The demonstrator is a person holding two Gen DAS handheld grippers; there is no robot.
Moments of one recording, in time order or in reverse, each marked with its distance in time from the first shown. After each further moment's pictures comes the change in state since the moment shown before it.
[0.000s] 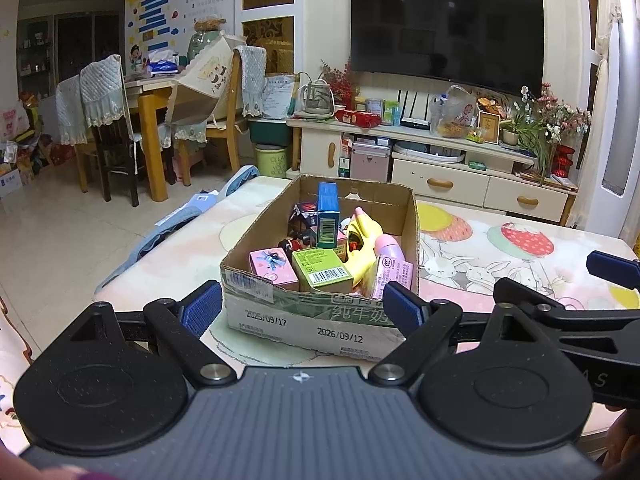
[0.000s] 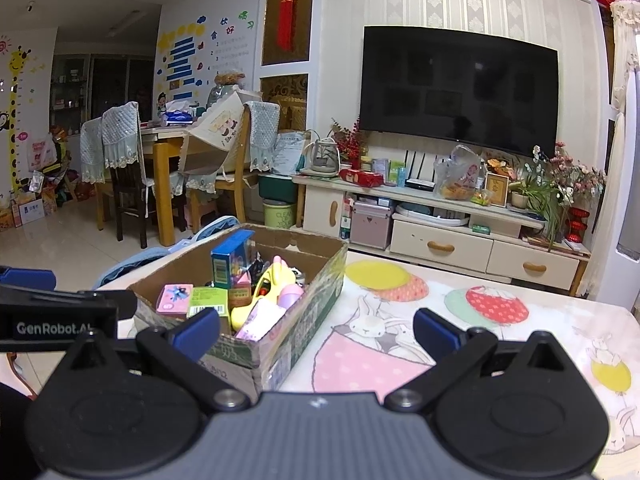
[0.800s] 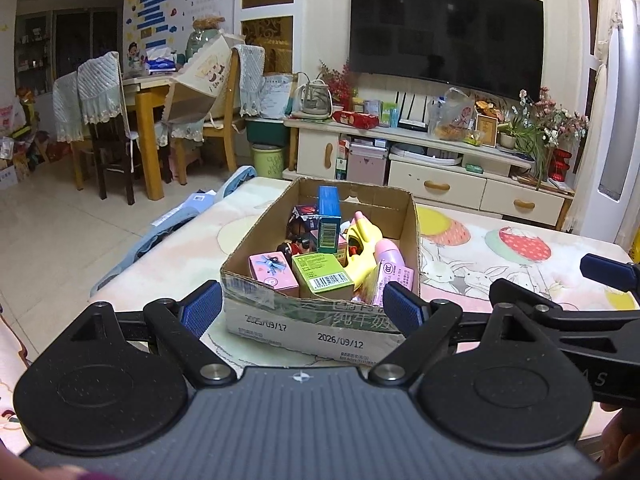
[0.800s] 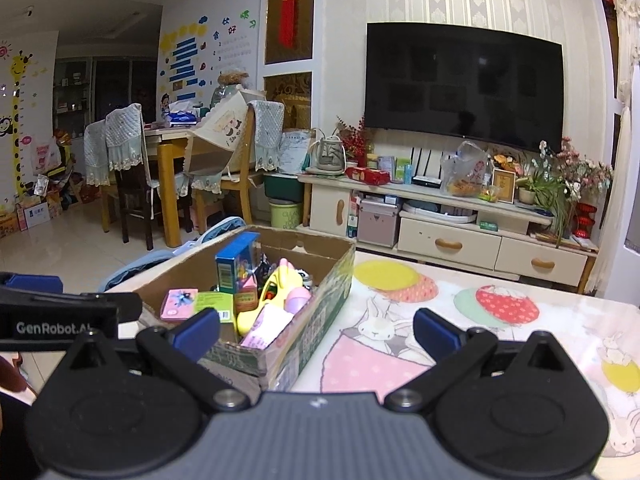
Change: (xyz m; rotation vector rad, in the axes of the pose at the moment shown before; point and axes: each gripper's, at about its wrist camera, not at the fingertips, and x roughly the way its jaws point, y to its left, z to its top) left arm -0.001 0.009 0.010 -0.003 0.004 -0.017; right arm 0.004 0.000 0.007 0.009 0.001 0.021
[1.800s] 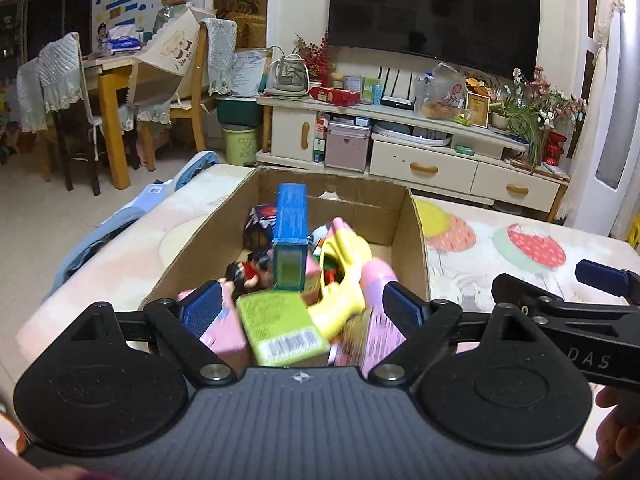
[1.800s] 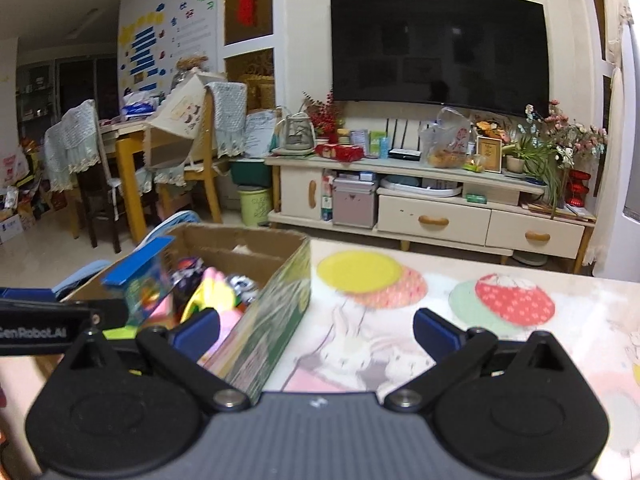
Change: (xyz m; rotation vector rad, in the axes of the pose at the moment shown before) left arm 0.075 -0.005 0.022 0.021 0.074 -0.074; right arm 0.107 -0.053 0.015 0.089 0.071 -0.037
